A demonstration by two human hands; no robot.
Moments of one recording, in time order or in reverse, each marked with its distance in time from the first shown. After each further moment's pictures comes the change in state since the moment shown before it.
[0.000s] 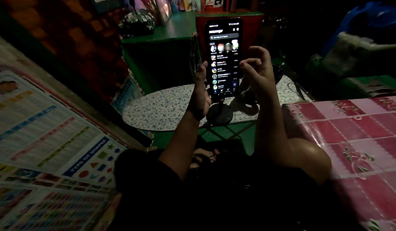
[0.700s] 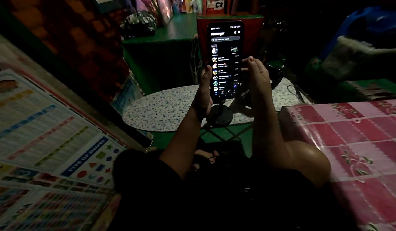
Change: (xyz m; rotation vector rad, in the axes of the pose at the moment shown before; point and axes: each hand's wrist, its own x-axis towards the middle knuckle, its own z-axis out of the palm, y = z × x) left_hand 0.012 0.001 0.005 0.056 -0.003 -0.041; right_hand -0.002 -0.036 0.020 -0.135 0.107 0.310
